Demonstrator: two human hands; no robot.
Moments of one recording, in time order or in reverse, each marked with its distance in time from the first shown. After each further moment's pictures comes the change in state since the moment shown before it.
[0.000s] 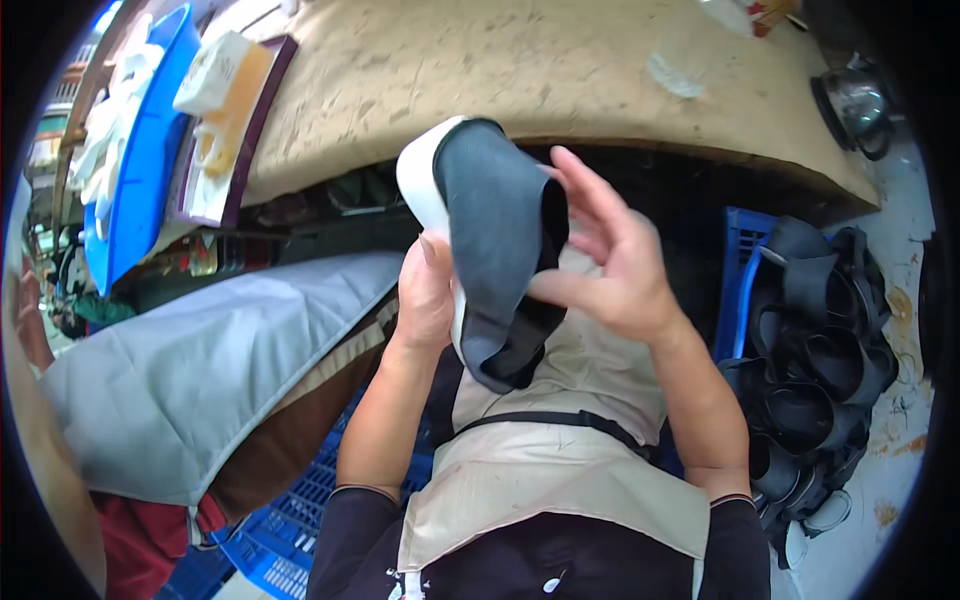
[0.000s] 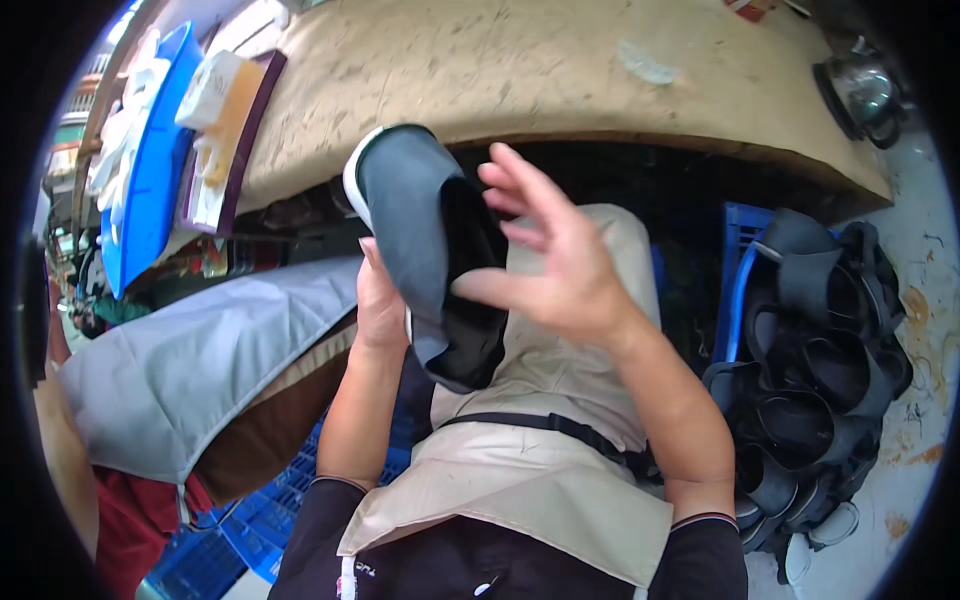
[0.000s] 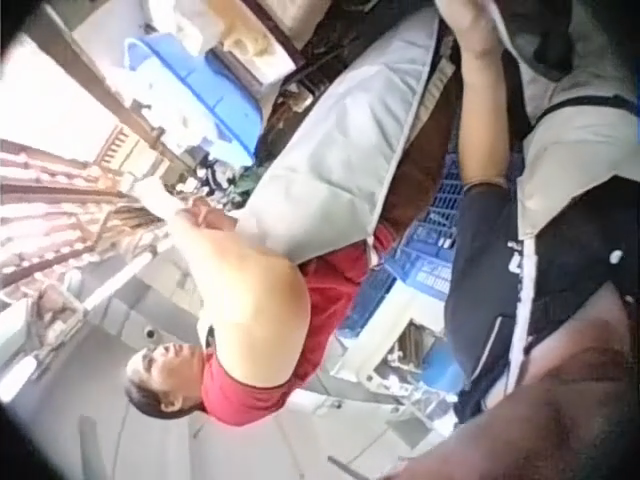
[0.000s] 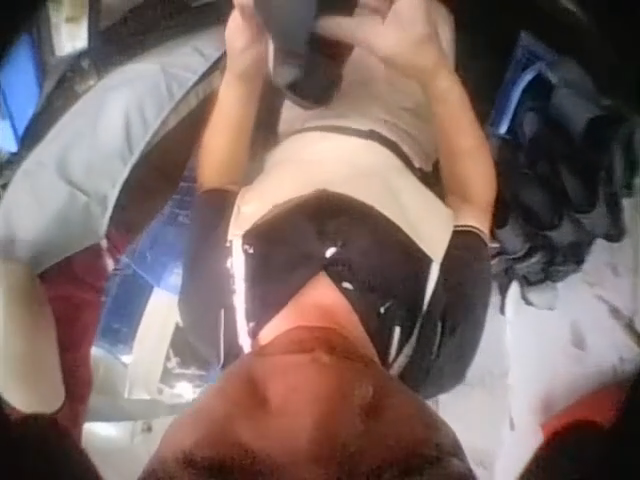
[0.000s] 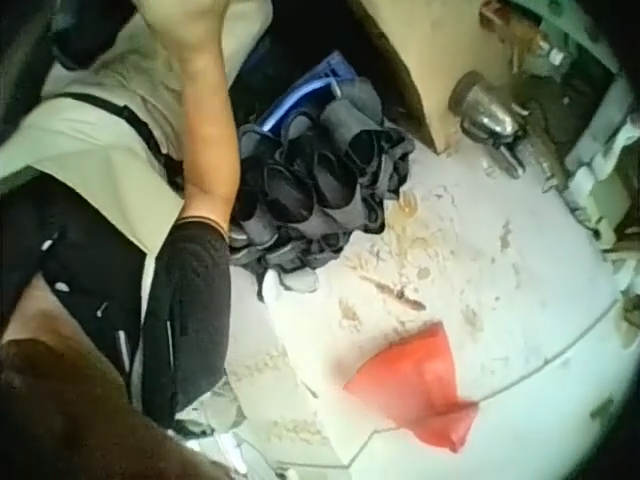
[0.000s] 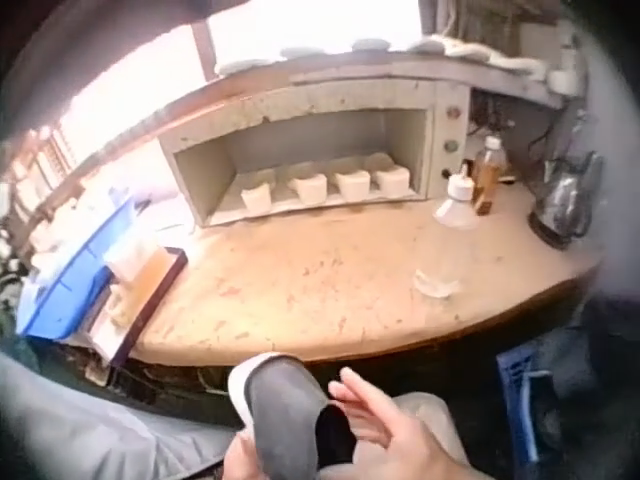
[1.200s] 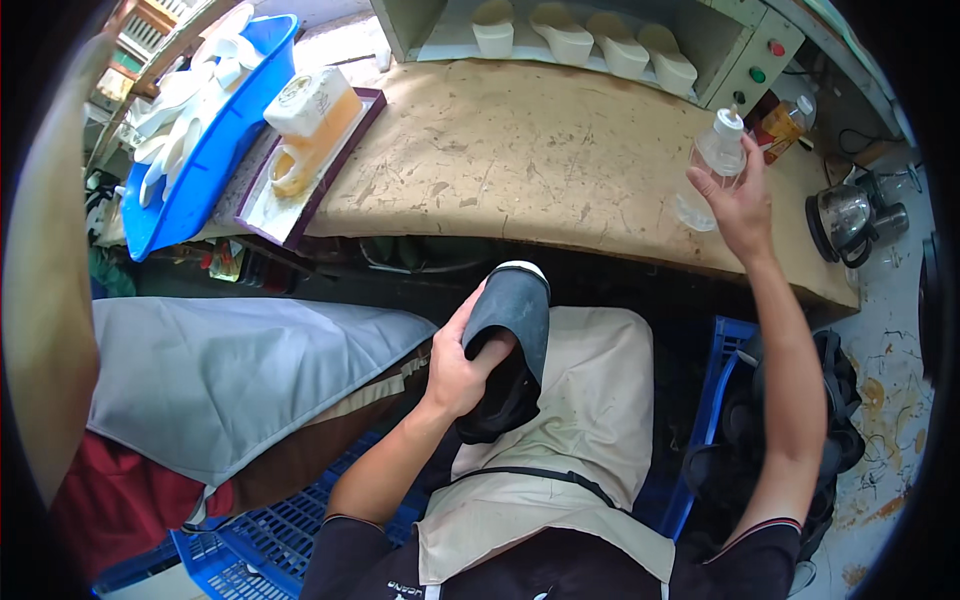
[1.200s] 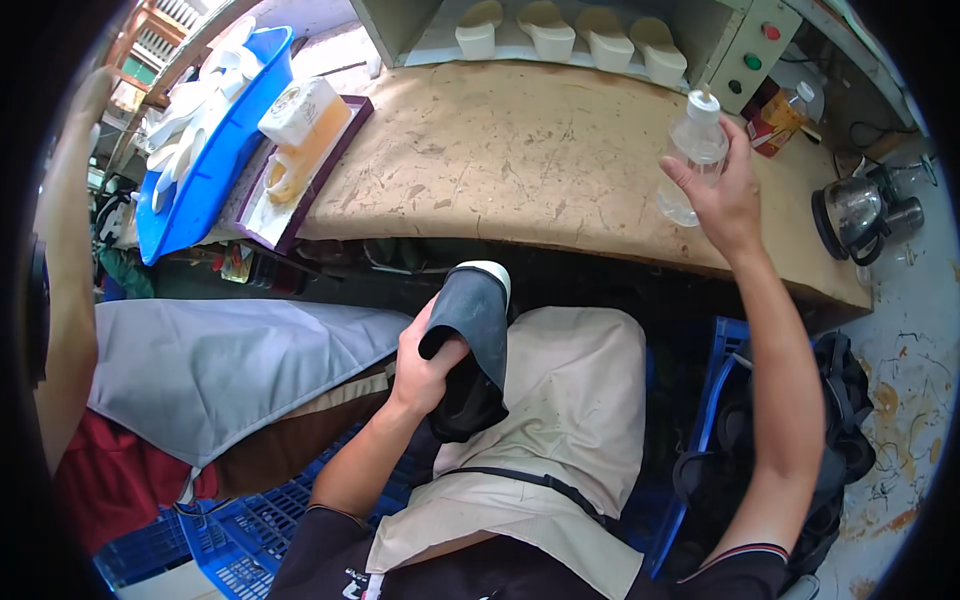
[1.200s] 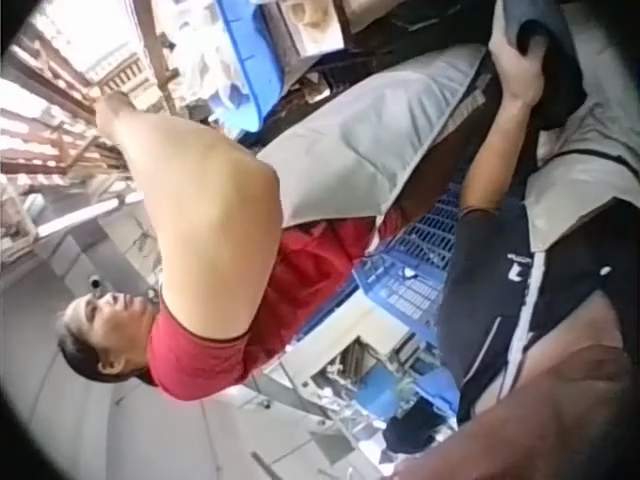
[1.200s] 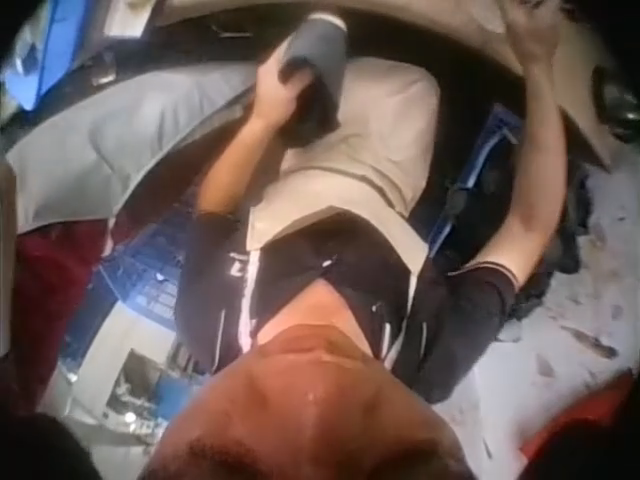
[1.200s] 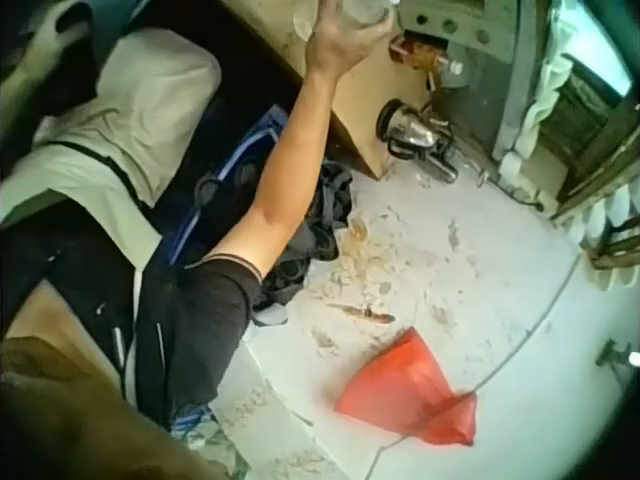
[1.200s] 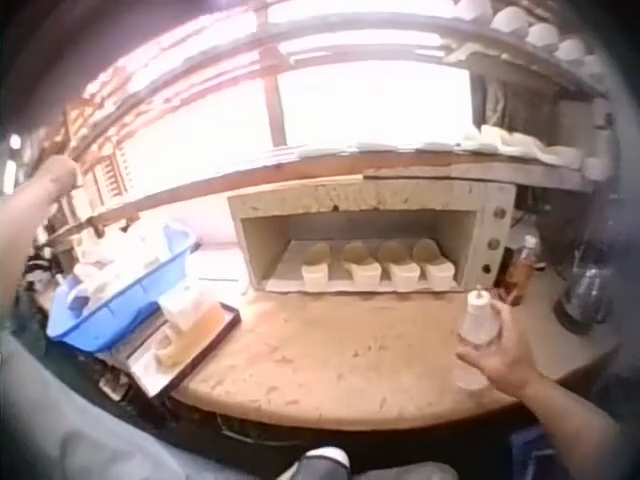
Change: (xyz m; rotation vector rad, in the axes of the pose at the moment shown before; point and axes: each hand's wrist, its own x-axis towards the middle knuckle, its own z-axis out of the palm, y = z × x) left_hand -0.044 0.066 0.044 0.683 0.198 0.181; right_hand 0.145 -0.106 -0.126 -0.854 0.215 -0.410
